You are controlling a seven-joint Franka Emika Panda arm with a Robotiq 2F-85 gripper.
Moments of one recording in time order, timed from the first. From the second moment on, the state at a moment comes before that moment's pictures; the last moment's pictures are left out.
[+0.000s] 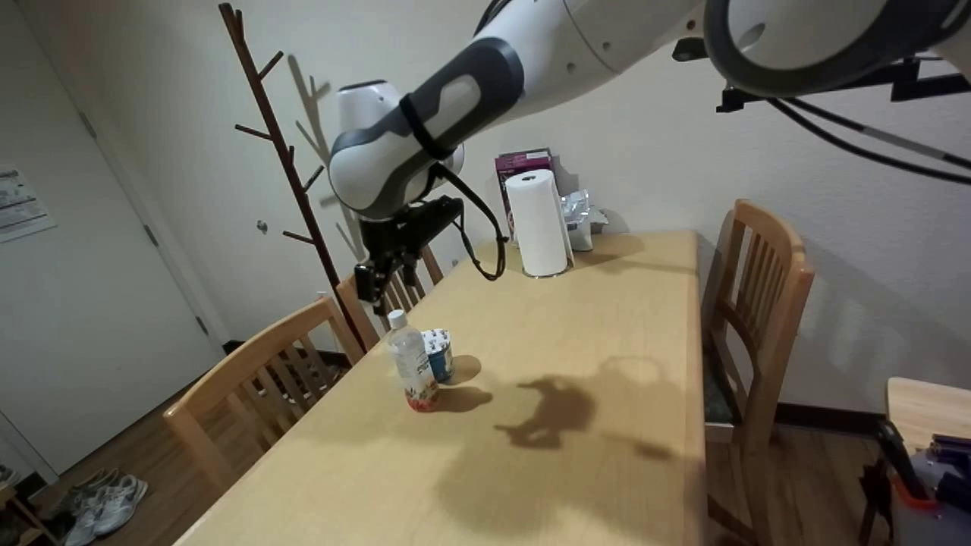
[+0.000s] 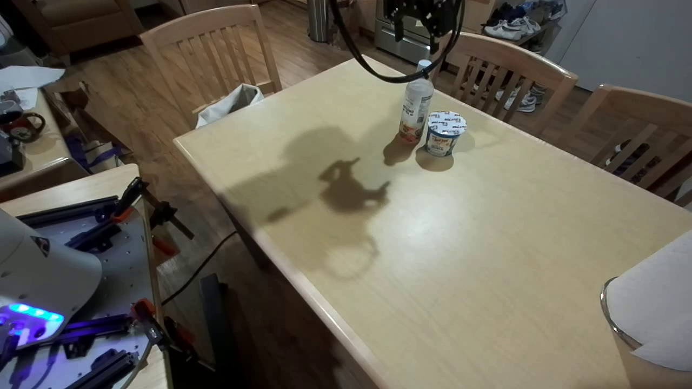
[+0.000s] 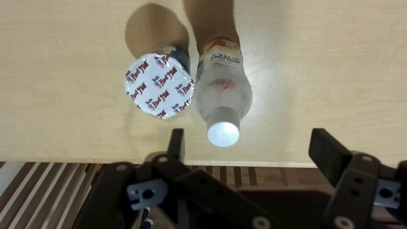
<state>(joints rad) 0.04 0.66 0.03 -1.28 -0.05 2.18 -0.12</state>
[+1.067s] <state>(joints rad) 0.03 0.86 0.03 -1.00 0.01 1.93 -0.08</state>
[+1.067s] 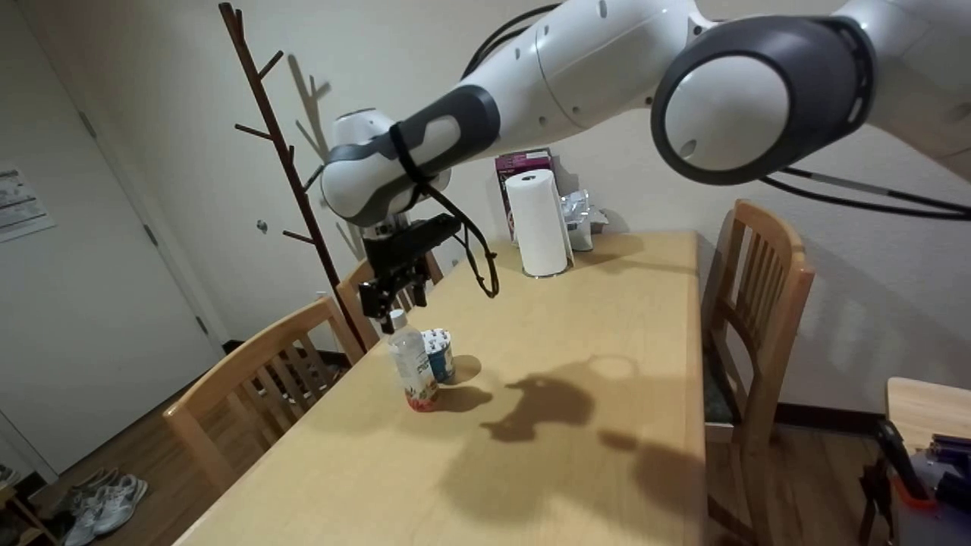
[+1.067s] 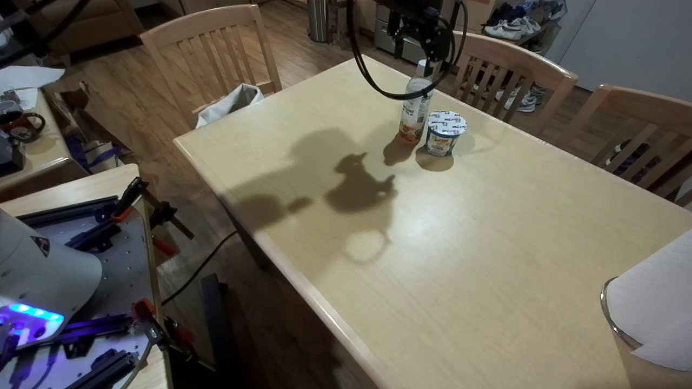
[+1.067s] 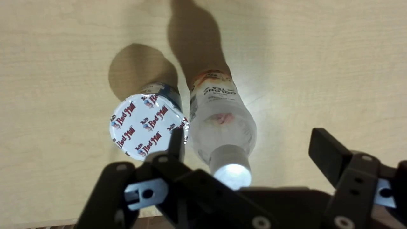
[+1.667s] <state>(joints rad) 0.03 0.91 0.03 -0.94 0.00 1.93 -0.12</state>
